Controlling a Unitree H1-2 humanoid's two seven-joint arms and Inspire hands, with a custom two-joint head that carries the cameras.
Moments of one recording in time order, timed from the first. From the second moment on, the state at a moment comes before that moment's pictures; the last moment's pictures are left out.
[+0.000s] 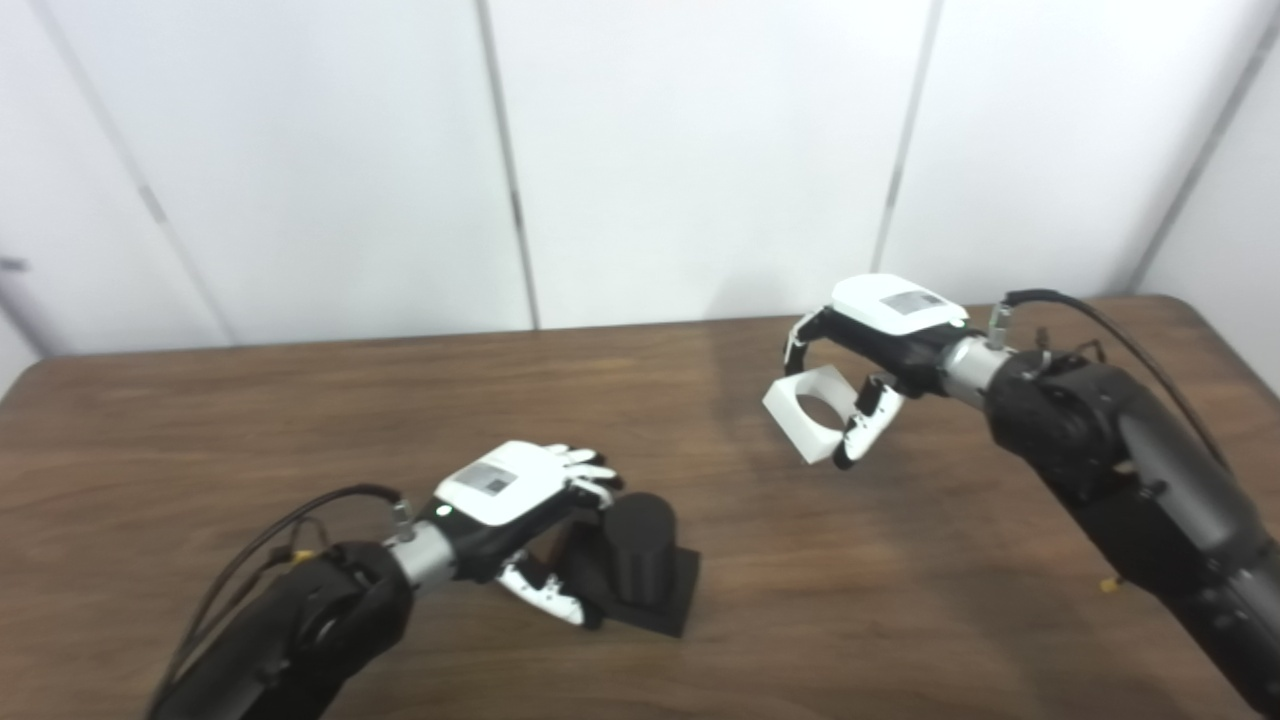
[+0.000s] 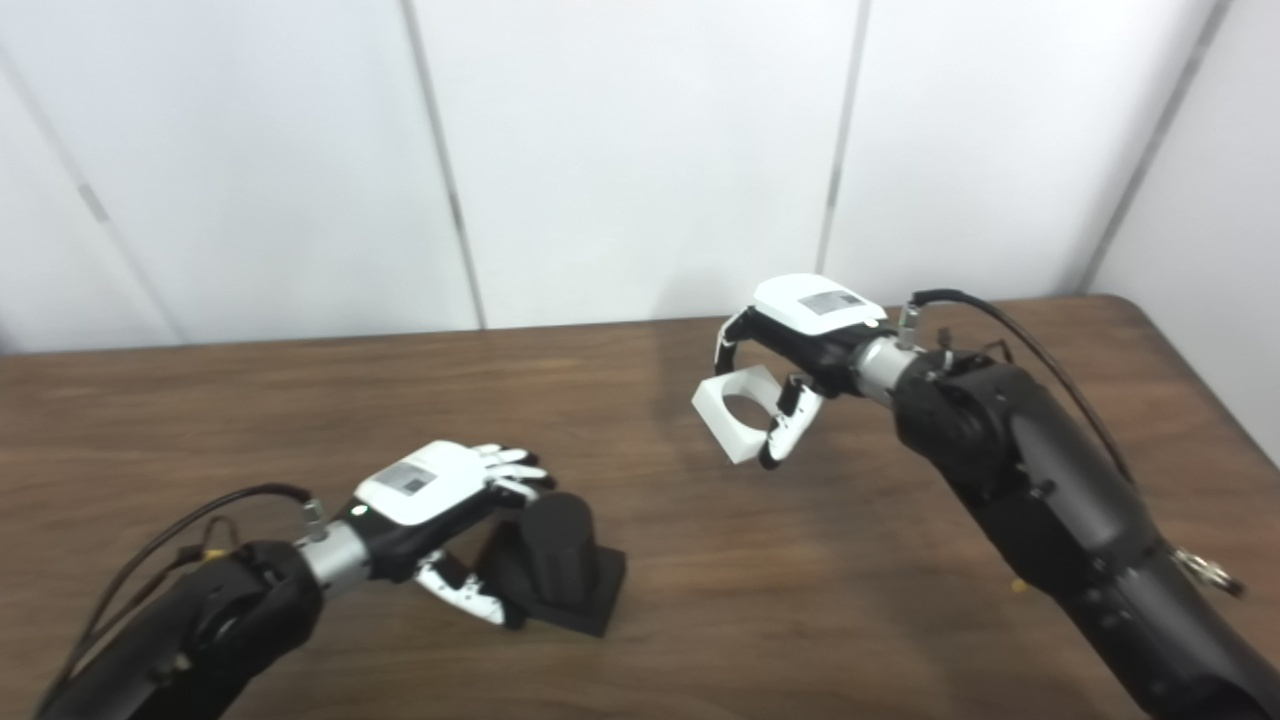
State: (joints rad) left arm -0.44 0.46 -0.60 0.09 0.70 -0.21 -0.31; right arm -0.55 -0.60 0.31 -0.11 -0.68 0.12 0.53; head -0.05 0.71
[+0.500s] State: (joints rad) left arm -0.45 0.44 -0.60 0.09 0.71 -0.19 -0.33; right arm -0.57 -0.60 0.29 -0.22 -0.54 0.16 0.70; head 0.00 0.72
